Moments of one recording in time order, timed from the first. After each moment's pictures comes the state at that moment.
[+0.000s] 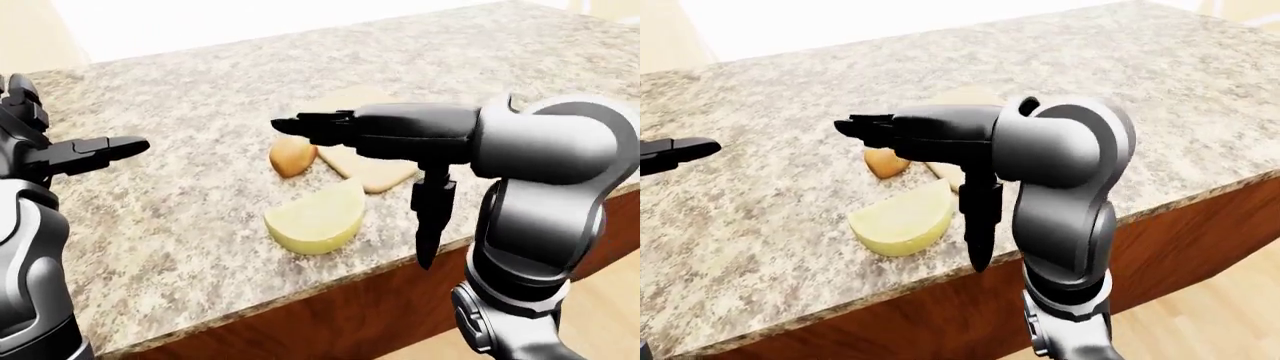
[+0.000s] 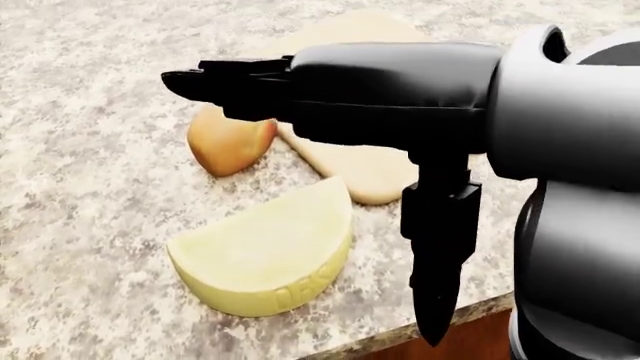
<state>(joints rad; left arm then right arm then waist) -0.45 0.58 0.49 -0.23 -0.31 0.48 0.10 -0.98 -0.19 0.06 -0.53 -0.74 0.50 1.61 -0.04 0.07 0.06</state>
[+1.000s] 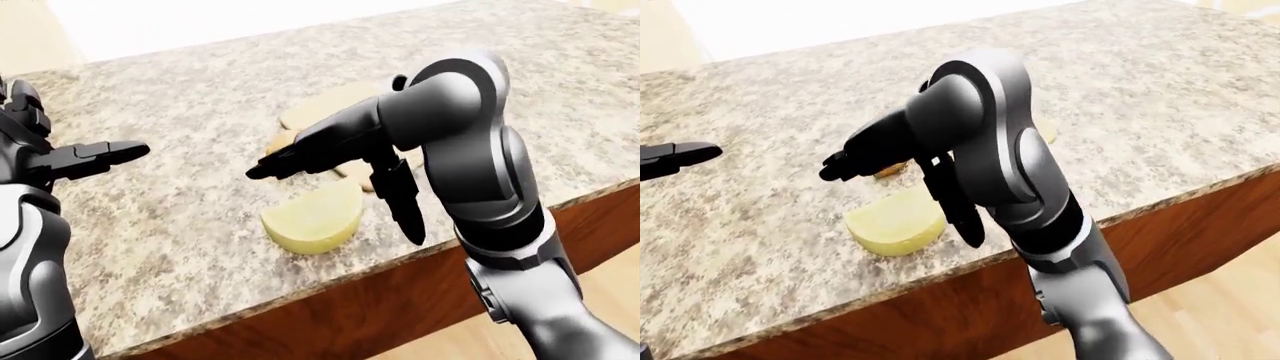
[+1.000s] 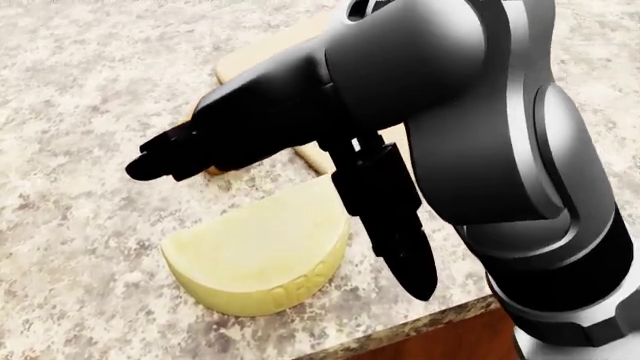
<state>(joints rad) -0.43 0.57 0.50 -0.22 -0.31 0.47 0.09 -1.19 -0.30 0.34 -0.18 -0.54 0.35 1.61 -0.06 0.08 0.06</state>
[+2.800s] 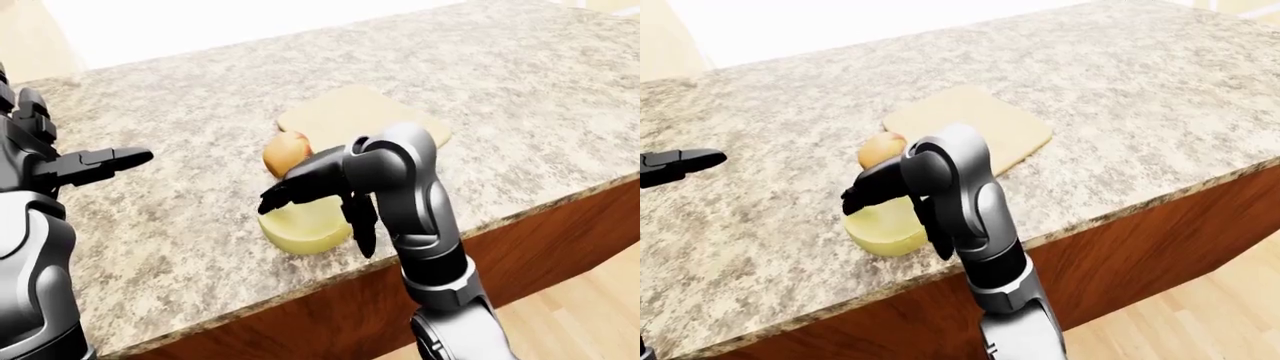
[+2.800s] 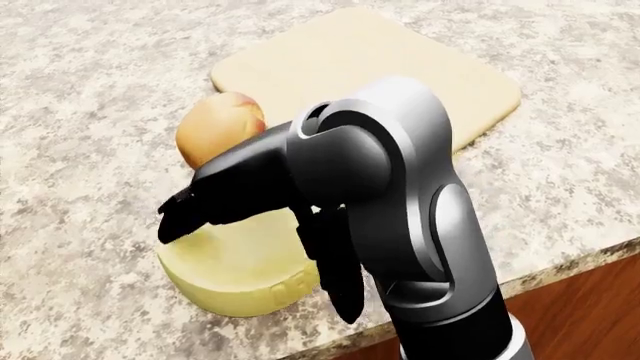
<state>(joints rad) -0.41 0.55 0.50 -0.22 -0.30 0.45 0.08 -0.92 0.06 0.15 -0.04 -0.96 -0.07 1.59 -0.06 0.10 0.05</state>
